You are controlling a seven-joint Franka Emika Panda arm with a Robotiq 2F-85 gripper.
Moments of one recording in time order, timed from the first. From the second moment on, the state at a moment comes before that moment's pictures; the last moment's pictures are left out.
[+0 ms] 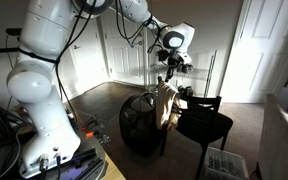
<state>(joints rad) -0.13 0.52 -0.08 -1.64 0.38 2.01 0.50</state>
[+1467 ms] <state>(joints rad) -0.09 0.69 -0.10 -1.49 0.27 1.91 0.50</state>
